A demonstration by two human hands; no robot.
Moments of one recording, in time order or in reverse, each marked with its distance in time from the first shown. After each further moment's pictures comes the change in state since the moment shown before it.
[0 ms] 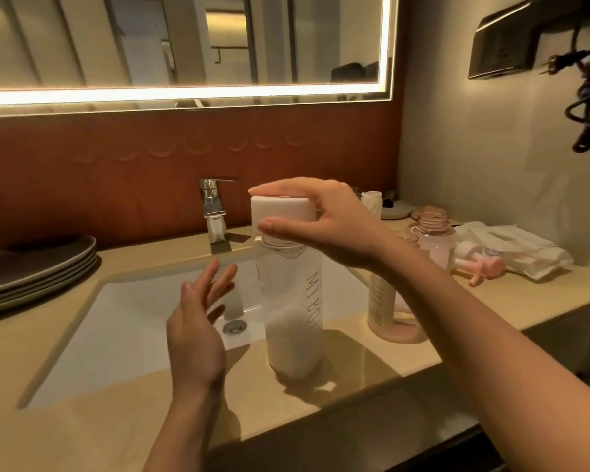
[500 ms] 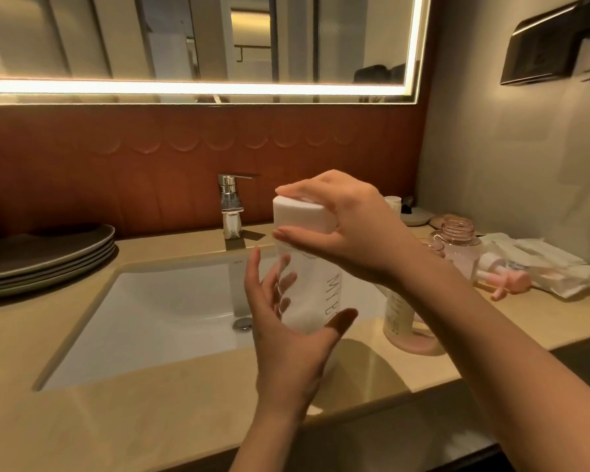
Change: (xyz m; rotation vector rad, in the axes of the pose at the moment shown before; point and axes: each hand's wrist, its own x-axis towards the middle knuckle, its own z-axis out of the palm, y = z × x) left_hand -0.028 -0.007 0.046 -0.037 -0.161 0.160; right_hand -0.005 -0.008 0.003 -0.446 0.048 -0.061
